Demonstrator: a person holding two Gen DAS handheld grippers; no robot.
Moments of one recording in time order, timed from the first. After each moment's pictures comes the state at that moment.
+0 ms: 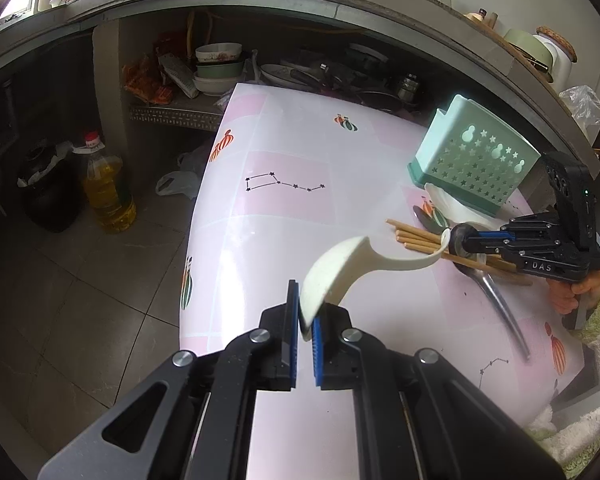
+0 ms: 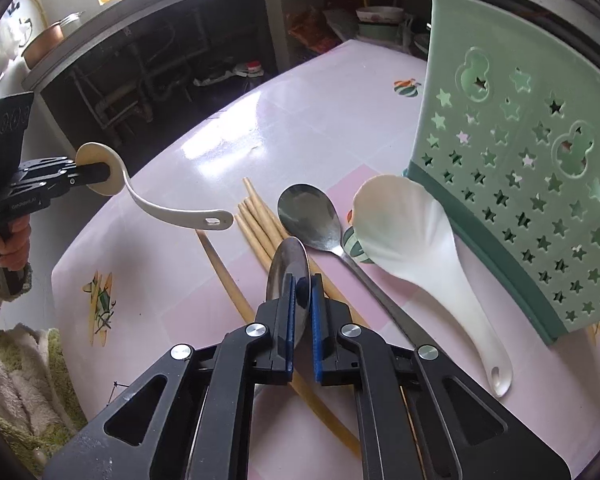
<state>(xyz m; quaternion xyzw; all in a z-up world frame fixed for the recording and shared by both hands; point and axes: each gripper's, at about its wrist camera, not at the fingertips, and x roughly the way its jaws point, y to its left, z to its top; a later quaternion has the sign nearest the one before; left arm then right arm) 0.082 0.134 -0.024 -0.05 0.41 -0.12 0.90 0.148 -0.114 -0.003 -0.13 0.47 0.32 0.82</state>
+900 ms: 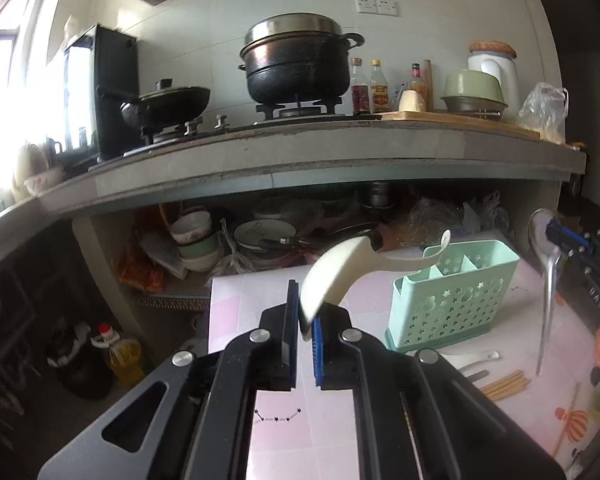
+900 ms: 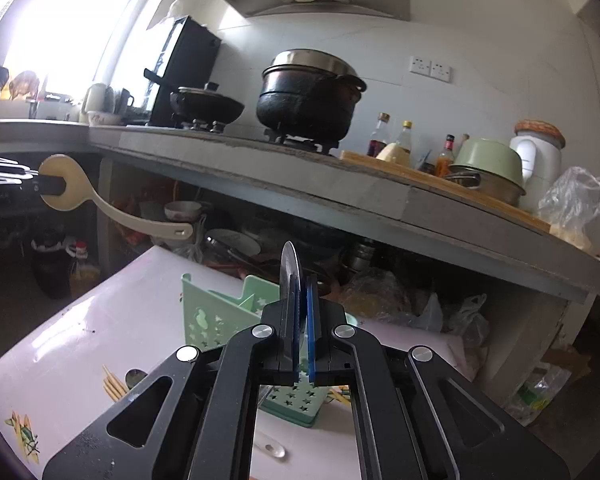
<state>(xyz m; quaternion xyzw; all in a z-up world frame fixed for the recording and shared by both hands) 0.146 0.043 0.126 0.11 0.19 -0.13 0.97 0.090 -0.187 0.127 -0.11 0.11 -0.01 0.99</state>
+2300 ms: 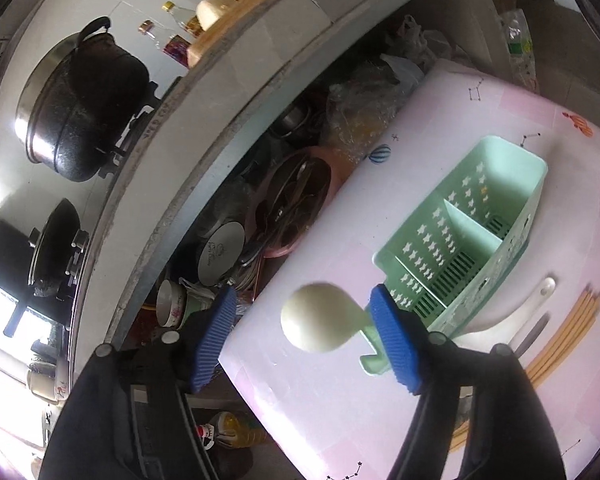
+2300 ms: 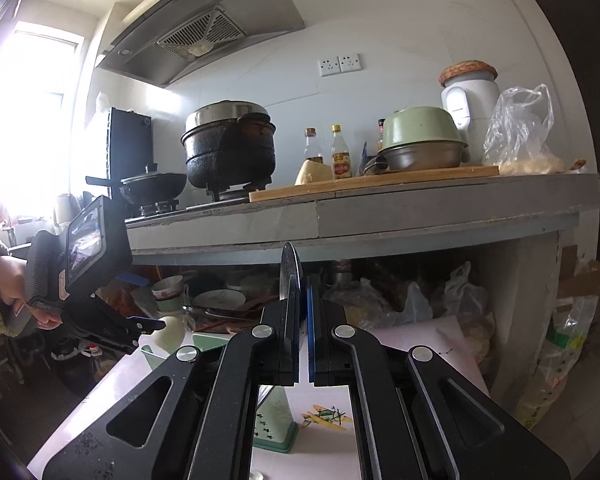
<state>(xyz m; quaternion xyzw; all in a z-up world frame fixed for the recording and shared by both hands) 0.255 -0.145 0.113 0.46 0.27 -0.19 0.83 0.067 -0.289 0.152 0.06 0.06 -0.02 1.00</state>
